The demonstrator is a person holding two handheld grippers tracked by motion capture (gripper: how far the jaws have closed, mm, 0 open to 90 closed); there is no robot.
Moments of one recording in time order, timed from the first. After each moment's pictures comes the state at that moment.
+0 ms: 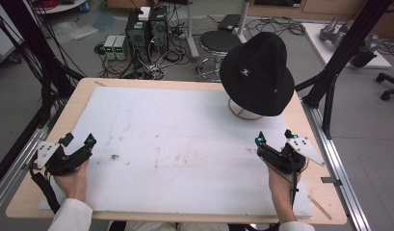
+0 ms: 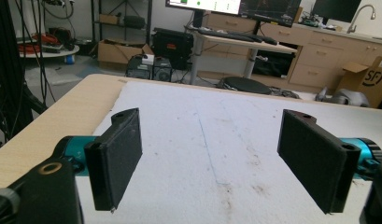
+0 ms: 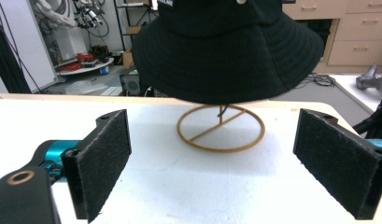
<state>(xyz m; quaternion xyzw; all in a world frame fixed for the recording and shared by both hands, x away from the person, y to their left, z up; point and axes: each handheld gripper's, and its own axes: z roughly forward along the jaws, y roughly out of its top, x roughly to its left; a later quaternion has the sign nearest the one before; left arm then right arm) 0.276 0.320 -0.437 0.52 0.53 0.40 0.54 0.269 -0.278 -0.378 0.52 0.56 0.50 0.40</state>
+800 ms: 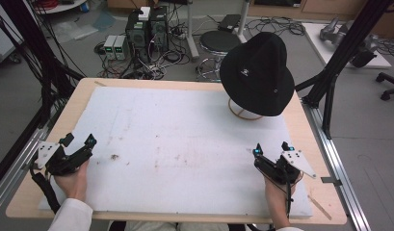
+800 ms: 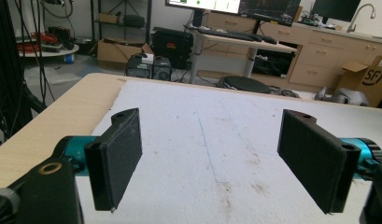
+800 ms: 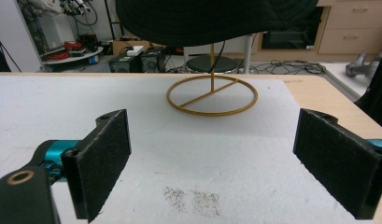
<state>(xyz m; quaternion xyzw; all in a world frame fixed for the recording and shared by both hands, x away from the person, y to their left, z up) 0.276 0.320 -0.437 0.52 0.53 0.40 0.54 0.260 -0.280 -0.422 0.53 0.57 0.48 0.41</state>
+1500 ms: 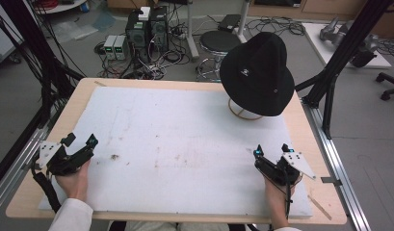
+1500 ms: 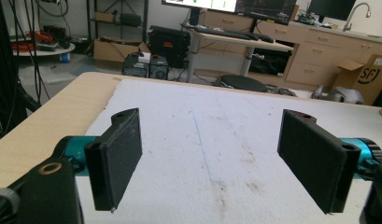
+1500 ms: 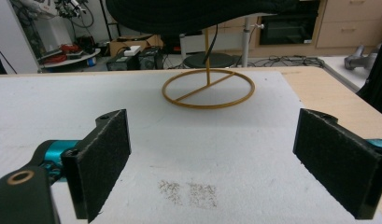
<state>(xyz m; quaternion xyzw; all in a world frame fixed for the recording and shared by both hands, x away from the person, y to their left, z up) 0.277 0.316 -0.437 0.52 0.53 0.40 0.54 0.262 -0.284 -0.432 0.54 0.56 0.48 0.40</state>
